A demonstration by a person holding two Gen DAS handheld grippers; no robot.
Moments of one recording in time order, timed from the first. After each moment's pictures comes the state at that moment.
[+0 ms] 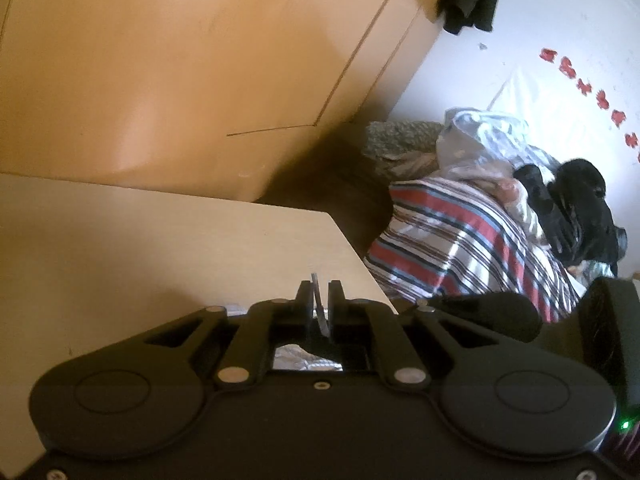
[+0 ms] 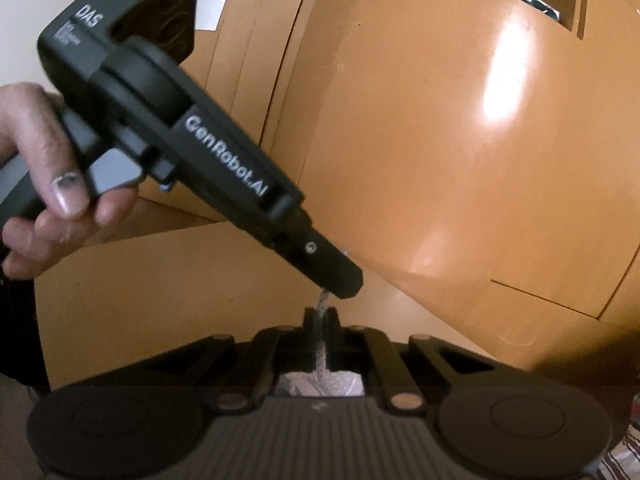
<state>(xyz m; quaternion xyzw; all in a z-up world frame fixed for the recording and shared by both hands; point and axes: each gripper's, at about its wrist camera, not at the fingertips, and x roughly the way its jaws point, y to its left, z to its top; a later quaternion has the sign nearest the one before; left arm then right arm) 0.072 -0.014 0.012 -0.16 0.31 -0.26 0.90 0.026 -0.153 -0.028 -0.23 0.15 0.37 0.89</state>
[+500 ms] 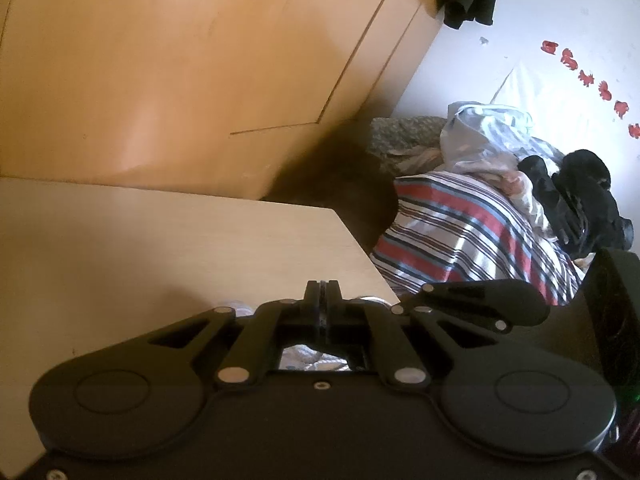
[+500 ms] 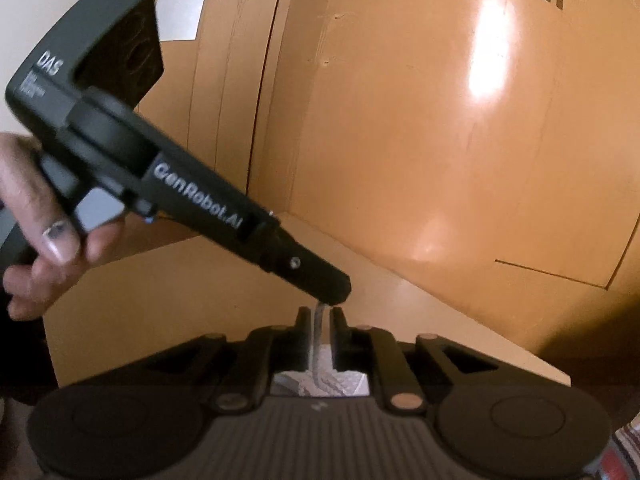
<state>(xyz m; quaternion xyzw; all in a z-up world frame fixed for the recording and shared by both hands) 0.070 -0.021 0.007 -0.15 0.31 -0.26 0.90 0.032 -0.129 -0.013 -0.17 0.18 0.37 0.89</state>
